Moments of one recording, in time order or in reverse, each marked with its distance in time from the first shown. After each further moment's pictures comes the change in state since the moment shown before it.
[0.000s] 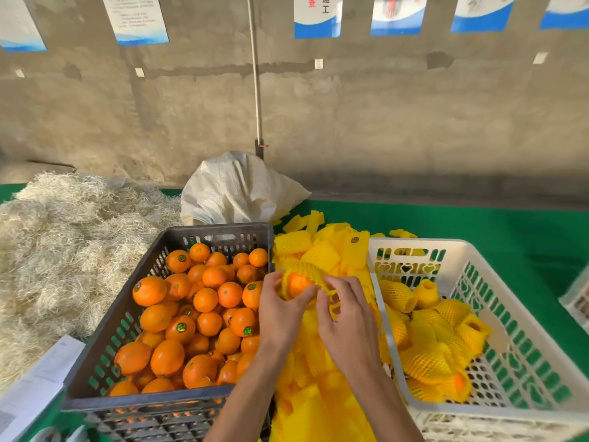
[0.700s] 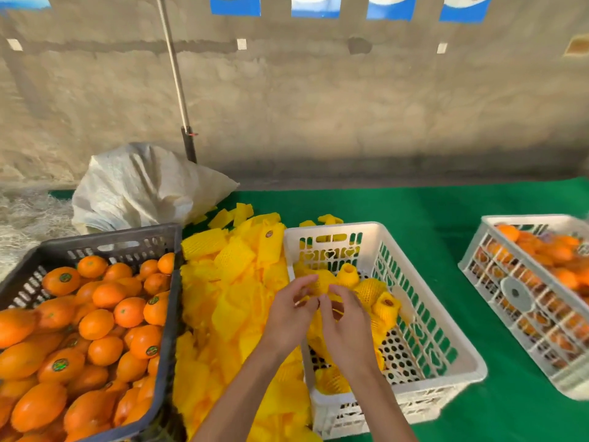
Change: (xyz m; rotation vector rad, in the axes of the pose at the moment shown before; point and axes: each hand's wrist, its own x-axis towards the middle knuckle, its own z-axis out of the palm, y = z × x) left_hand -0.032 0.003 0.167 0.016 -0.520 0.018; right_hand 0.002 0.133 -0.093 0.087 0.022 0.360
